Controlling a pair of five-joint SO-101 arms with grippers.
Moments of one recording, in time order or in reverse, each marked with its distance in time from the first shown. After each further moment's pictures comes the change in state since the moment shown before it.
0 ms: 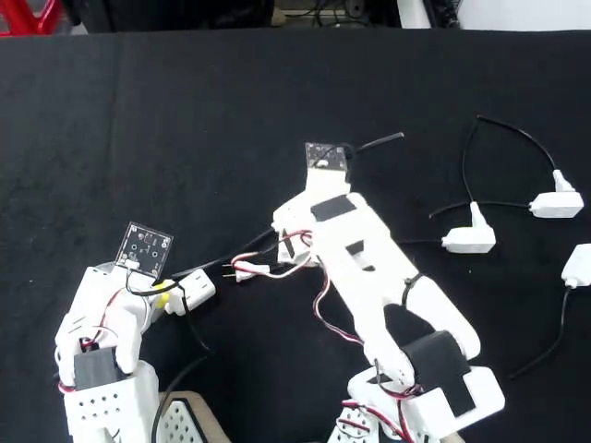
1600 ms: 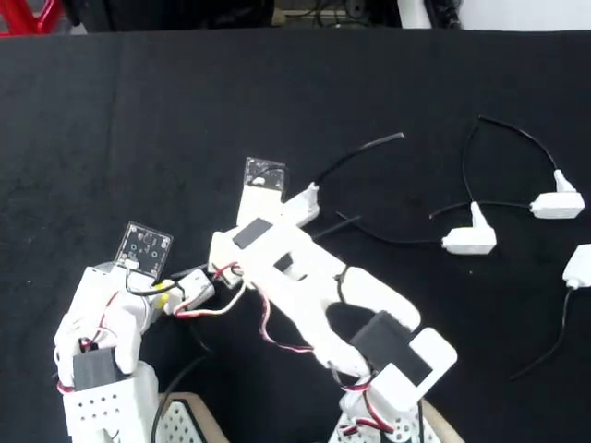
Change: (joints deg) left arm 0.0 0.0 0.0 0.0 0.0; right arm -18.7 16.7 -7.9 -11.3 -23.6
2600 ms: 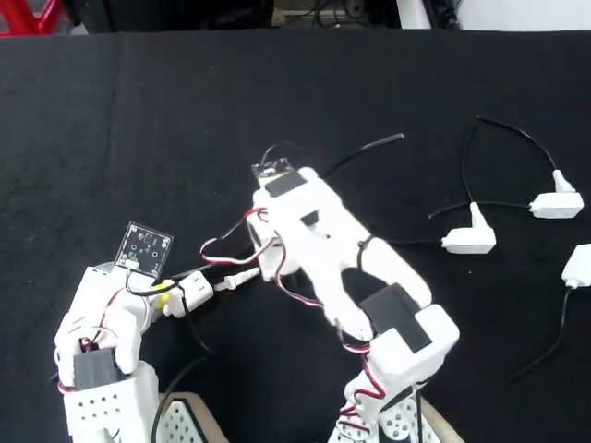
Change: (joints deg) left arm 0.0 0.0 0.0 0.0 0.0; right arm 13.5 2.1 -11.7 32.8 35.3
